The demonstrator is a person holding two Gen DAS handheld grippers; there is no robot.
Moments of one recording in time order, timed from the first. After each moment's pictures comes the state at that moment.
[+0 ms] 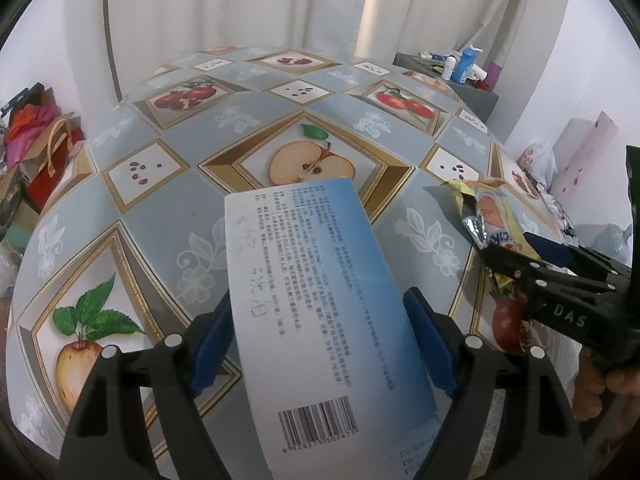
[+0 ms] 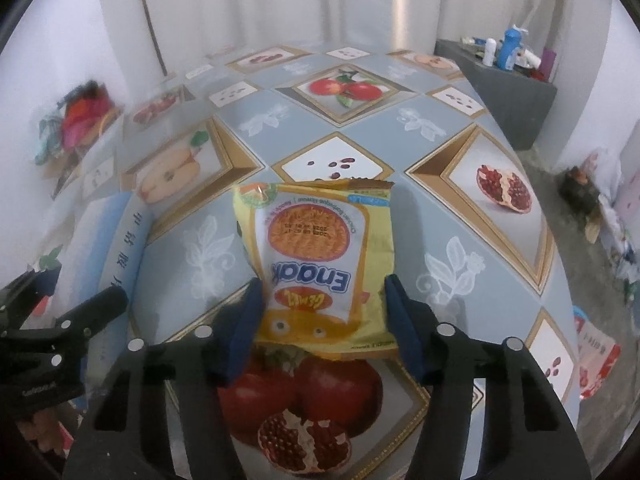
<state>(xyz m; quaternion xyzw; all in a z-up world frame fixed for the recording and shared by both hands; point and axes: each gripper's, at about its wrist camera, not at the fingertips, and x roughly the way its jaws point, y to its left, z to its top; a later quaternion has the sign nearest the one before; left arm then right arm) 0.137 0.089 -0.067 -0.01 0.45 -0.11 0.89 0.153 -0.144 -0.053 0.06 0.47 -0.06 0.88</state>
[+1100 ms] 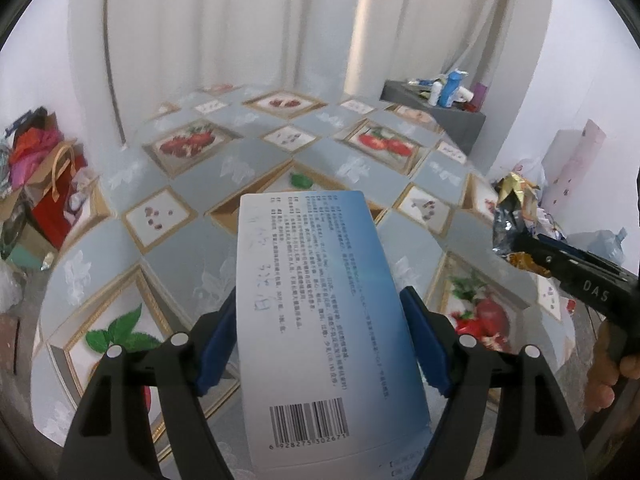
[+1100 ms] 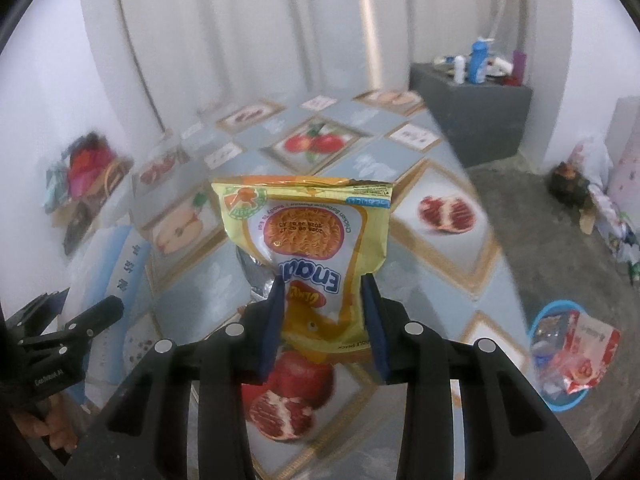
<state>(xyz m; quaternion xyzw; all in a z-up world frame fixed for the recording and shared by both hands) 0.119 0.083 -0.021 -0.01 0.40 -0.13 0.91 0.111 -0.183 0.002 0.10 0.39 -0.09 0.91</state>
